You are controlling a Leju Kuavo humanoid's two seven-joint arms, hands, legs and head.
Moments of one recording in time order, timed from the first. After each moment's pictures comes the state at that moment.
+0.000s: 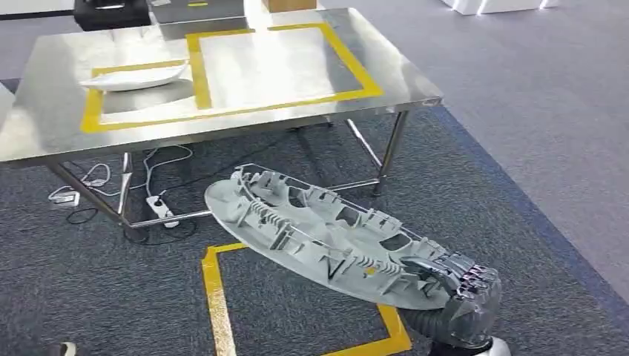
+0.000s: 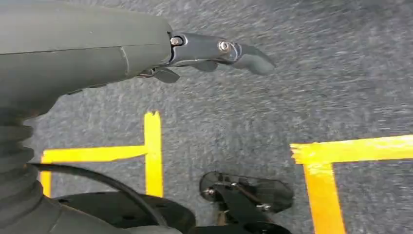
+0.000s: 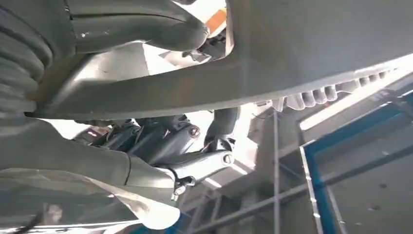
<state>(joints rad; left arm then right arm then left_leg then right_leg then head) -0.06 -0.25 0.91 -0.22 -0.80 0.43 -0.13 0.37 0.14 0.18 -1.90 0.86 -0.67 -0.69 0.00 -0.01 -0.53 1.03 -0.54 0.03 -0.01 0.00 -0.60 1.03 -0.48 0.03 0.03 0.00</state>
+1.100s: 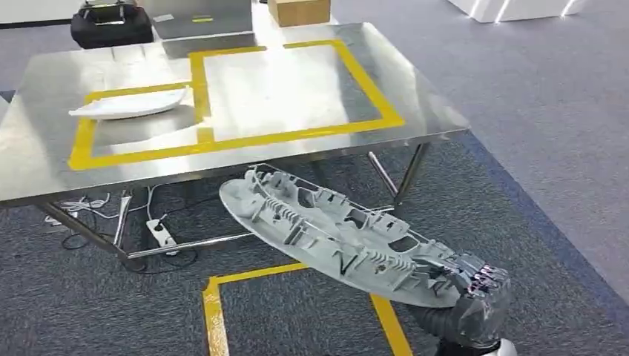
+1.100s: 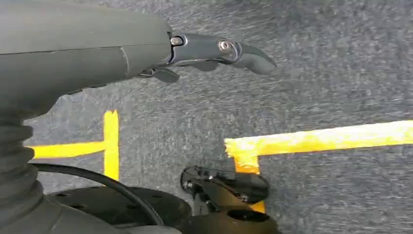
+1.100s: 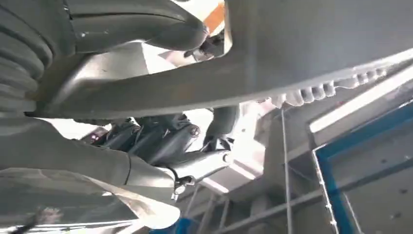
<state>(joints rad) -0.06 -0.25 0.91 -0.22 -0.82 0.41 -0.14 0.38 0.14 0.15 -1.91 0.83 -0.67 -0.69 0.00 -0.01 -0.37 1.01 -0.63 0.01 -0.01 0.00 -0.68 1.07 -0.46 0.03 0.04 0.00</state>
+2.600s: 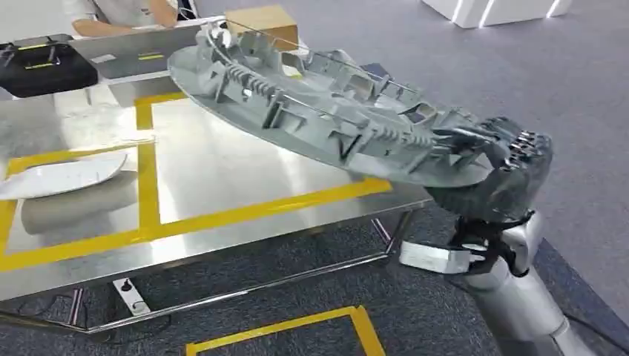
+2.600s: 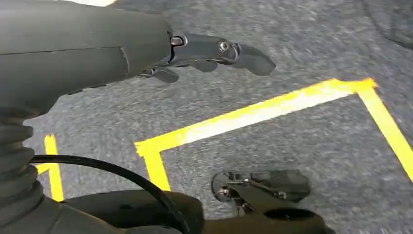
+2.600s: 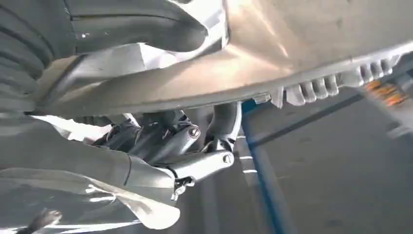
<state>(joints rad) -0.07 -0.23 0.89 -0.22 -0.96 0.36 -0.12 -0.37 -0.10 0.26 -1.84 0.85 -0.54 -0.39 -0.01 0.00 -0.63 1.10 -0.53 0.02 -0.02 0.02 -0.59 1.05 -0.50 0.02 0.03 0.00</state>
